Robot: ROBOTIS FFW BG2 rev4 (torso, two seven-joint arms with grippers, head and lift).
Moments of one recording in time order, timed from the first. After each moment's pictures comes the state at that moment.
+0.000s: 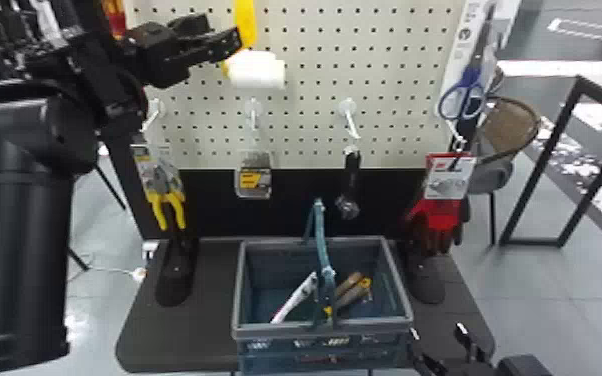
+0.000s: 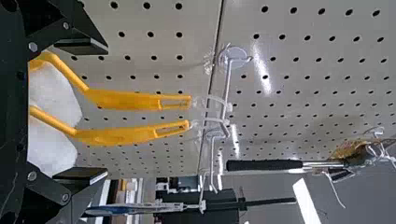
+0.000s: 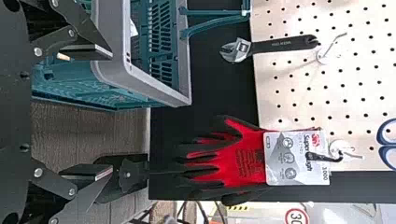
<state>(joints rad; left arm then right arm) -0.69 0.07 0.12 -1.57 0.15 0.54 -0.94 0.26 -0.08 0.05 -1.49 -0.13 -0.24 0.17</state>
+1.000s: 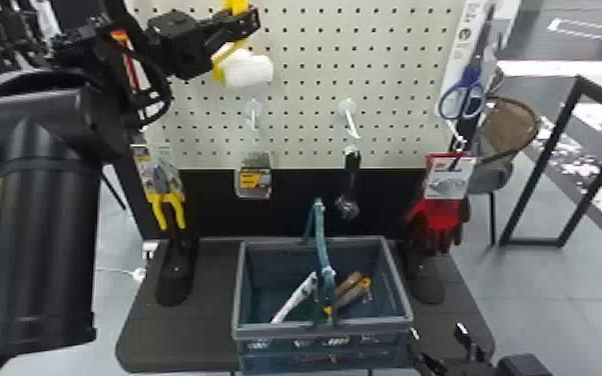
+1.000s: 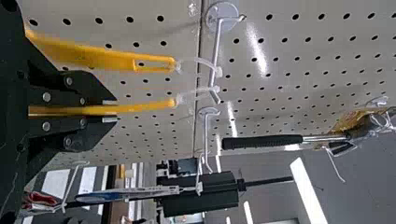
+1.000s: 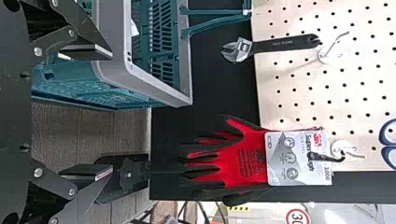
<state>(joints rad) -0.73 0.02 0.11 -1.52 0.08 0.48 -0.99 0.25 -0.08 0.05 -1.48 -0.13 -0.24 0.17</state>
